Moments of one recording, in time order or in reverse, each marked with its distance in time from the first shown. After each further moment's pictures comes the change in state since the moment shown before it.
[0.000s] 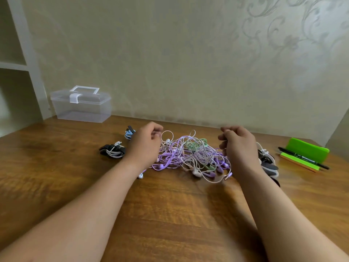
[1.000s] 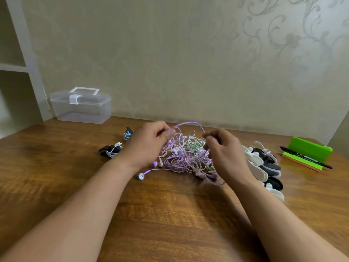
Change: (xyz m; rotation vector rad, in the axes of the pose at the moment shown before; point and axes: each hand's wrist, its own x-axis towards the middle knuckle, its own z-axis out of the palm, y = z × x) left_hand -0.002 0.017 -0.018 -0.096 -0.204 0.143; right_hand -0.027 0.005 0.018 -0.252 -0.140 -0.239
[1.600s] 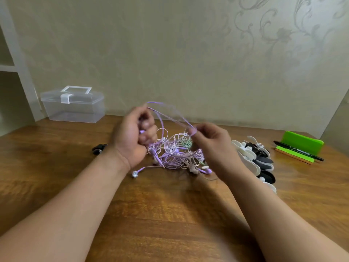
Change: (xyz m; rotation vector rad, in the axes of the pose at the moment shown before) left_hand 0.004 0.026 -0.001 -1.120 0.056 -0.264; right_hand -0.007 -0.016 -0.004 0.176 -0.174 -0.032
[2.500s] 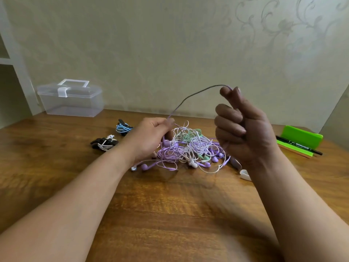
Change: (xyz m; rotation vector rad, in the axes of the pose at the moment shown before) left_hand -0.008 -0.016 0.003 0.958 -0.060 -0.017; right_hand 0.007 -0.029 -0.052 1.076 -0.445 0.172
